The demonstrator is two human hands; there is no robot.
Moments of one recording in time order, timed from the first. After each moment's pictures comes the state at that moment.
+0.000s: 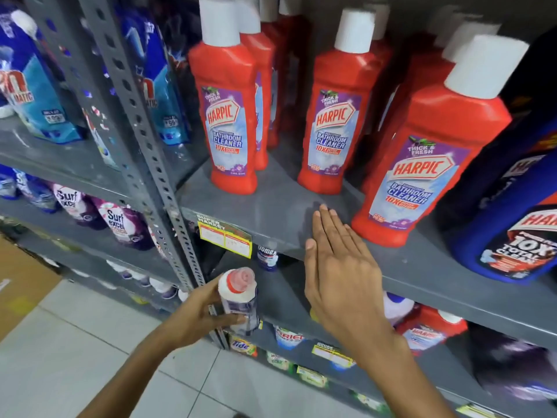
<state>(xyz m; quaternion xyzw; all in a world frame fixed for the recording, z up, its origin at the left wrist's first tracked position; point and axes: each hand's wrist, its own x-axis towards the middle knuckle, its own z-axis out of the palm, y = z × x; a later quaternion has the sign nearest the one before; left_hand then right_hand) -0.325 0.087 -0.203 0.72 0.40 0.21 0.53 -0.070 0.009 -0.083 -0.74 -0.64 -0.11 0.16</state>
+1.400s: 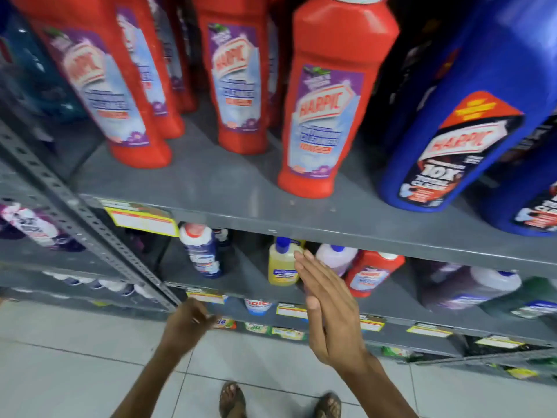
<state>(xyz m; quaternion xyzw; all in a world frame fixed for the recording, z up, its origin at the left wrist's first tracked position) -0.267 0.044 -0.313 0.66 0.62 0.13 0.40 -0.012 -0.102 -0.205 -0.61 -0.64 -0.02 0.46</state>
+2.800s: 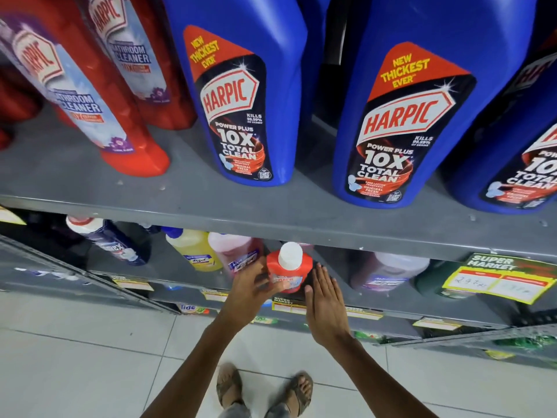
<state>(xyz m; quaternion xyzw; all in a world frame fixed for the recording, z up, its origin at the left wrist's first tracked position) 0.031 -0.076 -0.306 0.66 0.40 0.21 0.60 0.201 -0.199 -0.379 -0.82 -0.50 0.21 0.16</state>
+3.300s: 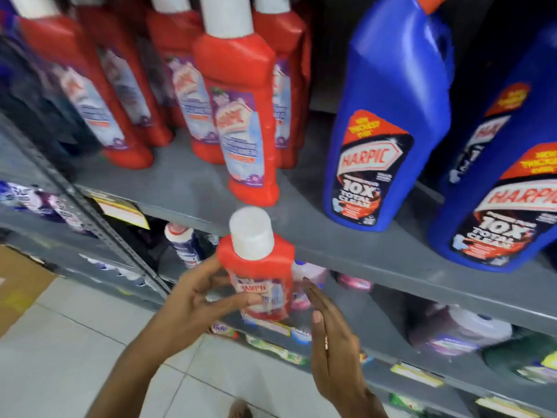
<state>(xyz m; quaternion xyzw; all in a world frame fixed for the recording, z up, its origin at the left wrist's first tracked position) -0.135 -0.051 -0.107 0.68 0.36 0.35 0.53 0.081 -0.163 -0.233 -0.65 -0.54 0.17 0.50</state>
